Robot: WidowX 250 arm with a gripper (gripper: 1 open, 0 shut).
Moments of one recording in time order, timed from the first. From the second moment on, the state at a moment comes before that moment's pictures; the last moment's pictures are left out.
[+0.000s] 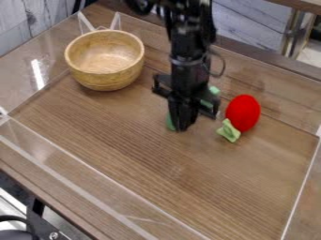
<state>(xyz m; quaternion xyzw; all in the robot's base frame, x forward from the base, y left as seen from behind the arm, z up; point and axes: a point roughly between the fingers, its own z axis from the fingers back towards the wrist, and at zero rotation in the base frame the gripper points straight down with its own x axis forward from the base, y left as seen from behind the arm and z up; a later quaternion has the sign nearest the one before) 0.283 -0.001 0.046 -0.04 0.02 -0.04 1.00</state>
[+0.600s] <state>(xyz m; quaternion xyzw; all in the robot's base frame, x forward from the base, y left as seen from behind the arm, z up) 0.286 -0.013 0.035 -0.02 0.03 -0.06 1.00</state>
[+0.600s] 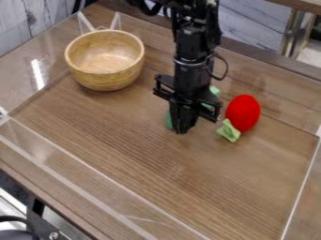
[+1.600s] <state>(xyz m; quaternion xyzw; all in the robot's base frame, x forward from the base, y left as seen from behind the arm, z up) 0.302 -0.010 0.106 -0.02 -0.04 -0.03 1.00</state>
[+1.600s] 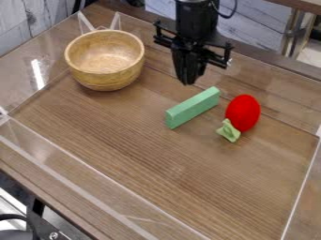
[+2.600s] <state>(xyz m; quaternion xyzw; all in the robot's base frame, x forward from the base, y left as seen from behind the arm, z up) 0.310 -0.004 0.065 -0.02 0.00 -0.07 1.00</state>
